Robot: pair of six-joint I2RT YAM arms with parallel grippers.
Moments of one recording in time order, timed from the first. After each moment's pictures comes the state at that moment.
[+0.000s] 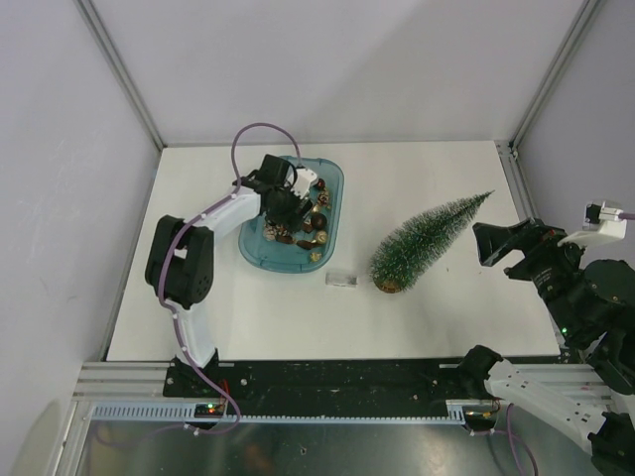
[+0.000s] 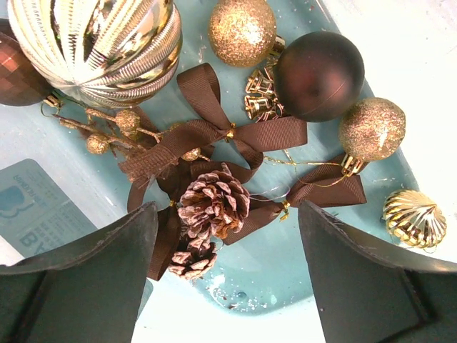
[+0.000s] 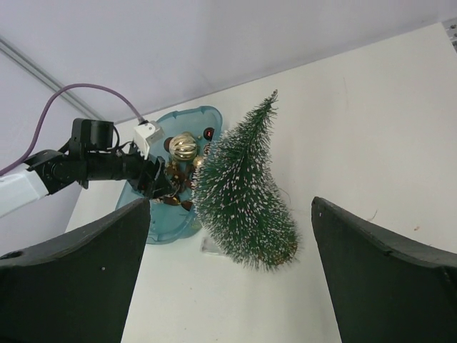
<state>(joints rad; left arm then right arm) -0.39 1.91 1.42 -0.51 0.13 0.33 0.77 0.58 1.39 -0.92 0.60 0.53</state>
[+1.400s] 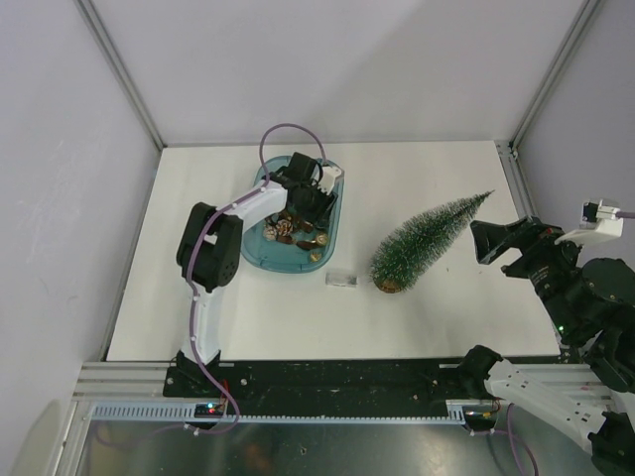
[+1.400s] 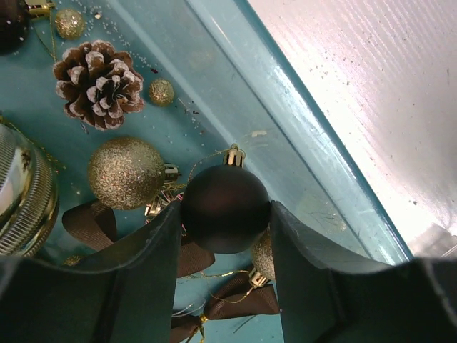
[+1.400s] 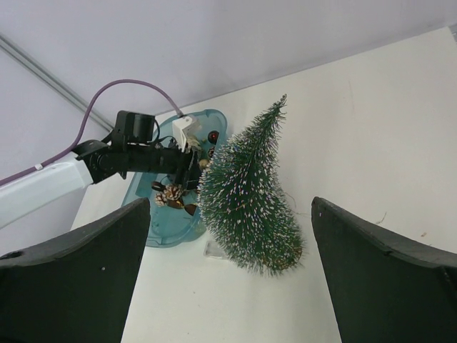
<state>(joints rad) -0.47 2.13 1.64 -0.49 0.30 0.18 0.78 0.59 1.37 -0.88 0.59 0.53</state>
